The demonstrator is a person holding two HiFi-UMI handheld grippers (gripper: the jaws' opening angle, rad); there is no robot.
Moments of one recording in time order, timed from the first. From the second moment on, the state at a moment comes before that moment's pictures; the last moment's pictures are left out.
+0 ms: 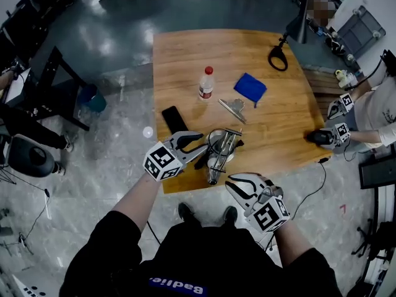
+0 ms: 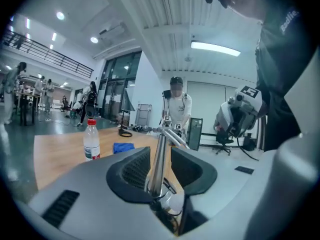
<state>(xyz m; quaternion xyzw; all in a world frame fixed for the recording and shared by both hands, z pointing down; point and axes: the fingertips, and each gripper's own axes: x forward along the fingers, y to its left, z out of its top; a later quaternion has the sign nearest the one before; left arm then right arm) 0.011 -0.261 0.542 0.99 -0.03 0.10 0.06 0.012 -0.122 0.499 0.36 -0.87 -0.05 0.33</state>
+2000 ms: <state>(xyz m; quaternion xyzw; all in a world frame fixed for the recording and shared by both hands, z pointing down) 0.037 0.095 0.358 0.99 -0.13 0.00 0.07 0.065 0.099 0.349 0.35 -0.93 0.08 -0.03</state>
